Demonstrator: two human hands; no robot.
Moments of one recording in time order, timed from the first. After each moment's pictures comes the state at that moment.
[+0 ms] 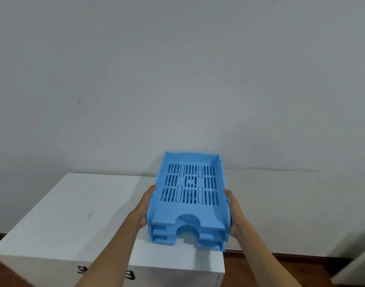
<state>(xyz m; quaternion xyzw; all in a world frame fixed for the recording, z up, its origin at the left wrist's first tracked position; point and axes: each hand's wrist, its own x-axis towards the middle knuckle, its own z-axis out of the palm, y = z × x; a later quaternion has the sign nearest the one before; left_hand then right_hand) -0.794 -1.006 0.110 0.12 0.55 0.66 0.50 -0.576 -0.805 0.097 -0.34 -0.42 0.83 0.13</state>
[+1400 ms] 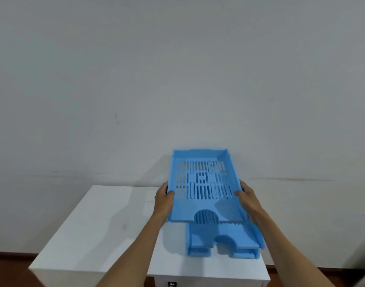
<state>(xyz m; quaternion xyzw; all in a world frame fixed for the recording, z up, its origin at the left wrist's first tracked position) -0.840 -1.078 0.168 0.23 0.71 0.63 0.21 -0.650 -0.881 0.177 -0.38 -0.71 0.54 0.26</state>
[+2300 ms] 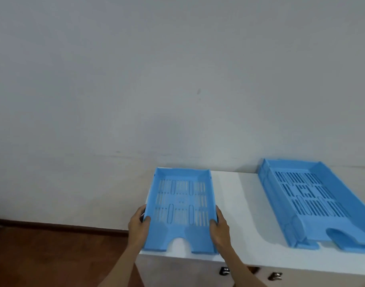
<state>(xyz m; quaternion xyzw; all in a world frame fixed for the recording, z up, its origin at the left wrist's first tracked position) -1.114 -1.401 0.020 0.14 0.79 0.58 0.15 -0.935 -1.212 0.018 -0.45 -0.68 0.54 0.20</state>
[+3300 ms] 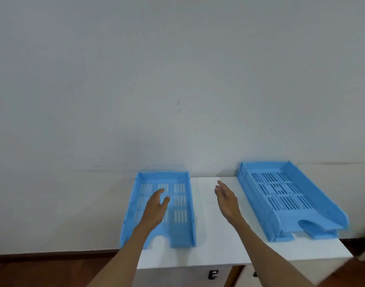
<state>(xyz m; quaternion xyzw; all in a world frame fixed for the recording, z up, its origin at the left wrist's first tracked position) -1.111 -1.311 0.088 0.34 0.80 0.45 0.19 -0.921 -1.135 0.100 -0.41 -0.72 0.48 0.29</state>
